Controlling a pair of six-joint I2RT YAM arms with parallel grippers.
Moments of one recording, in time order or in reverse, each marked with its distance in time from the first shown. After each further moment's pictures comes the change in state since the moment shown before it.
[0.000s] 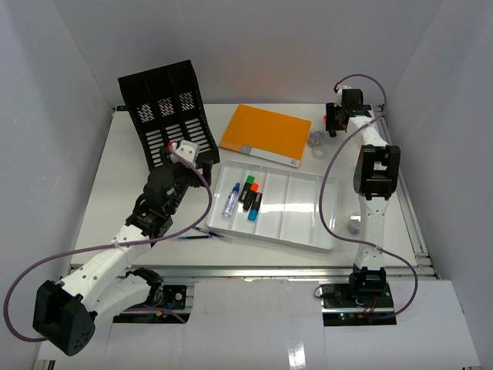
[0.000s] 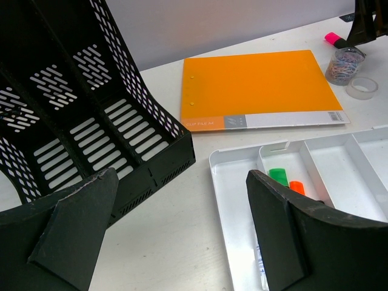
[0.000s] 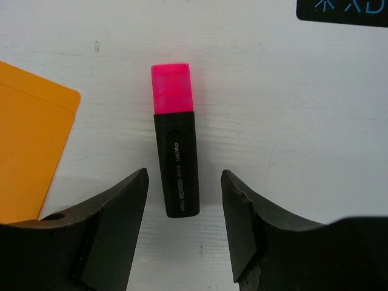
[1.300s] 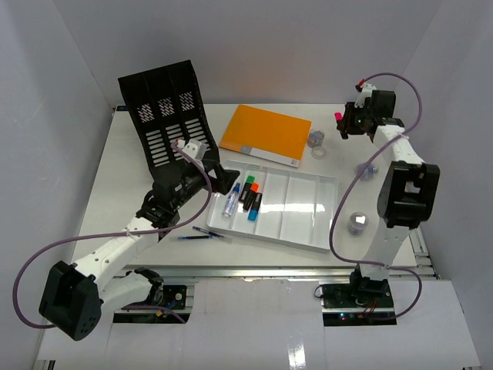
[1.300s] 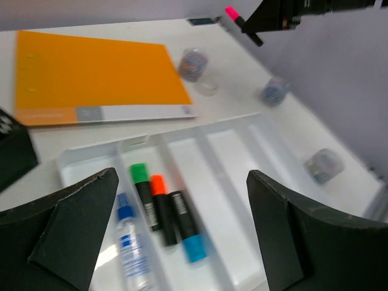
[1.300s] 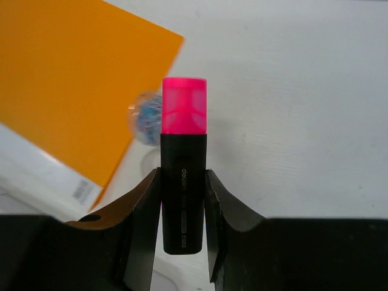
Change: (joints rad) left arm 0.000 0.116 -0.008 0.110 0.380 -0.345; right arm -0.081 -0.490 -0.505 0.069 -0.293 0.060
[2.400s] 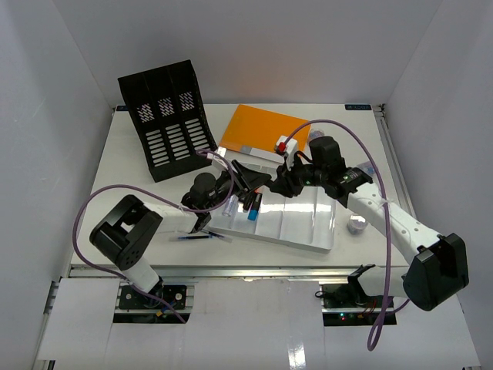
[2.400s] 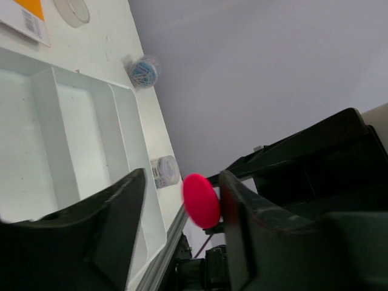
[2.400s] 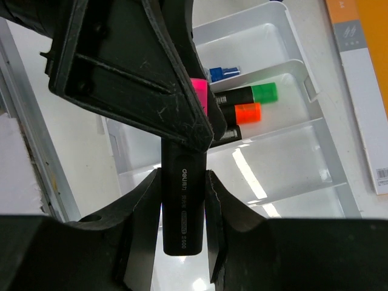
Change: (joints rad) left arm -0.143 0.567 -0.029 0.679 0.090 -0.946; right arm 0.609 -0.718 -0.613 -0.047 -0.245 -0.214
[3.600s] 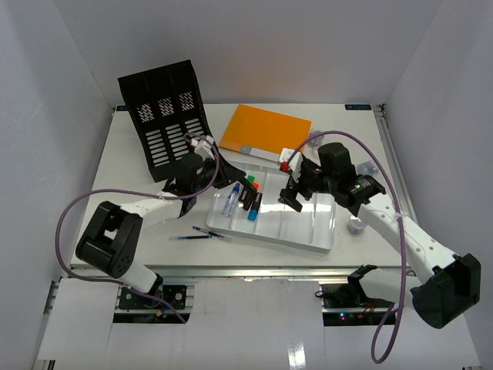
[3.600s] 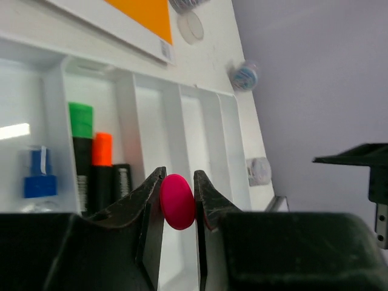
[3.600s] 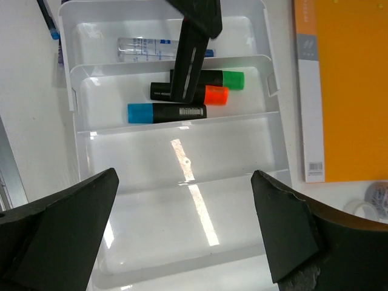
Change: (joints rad) left arm 0.185 -0.088 0.089 -0.462 0.087 0.316; right arm 0.017 -0.106 -0.028 -0.106 0.079 -0.320
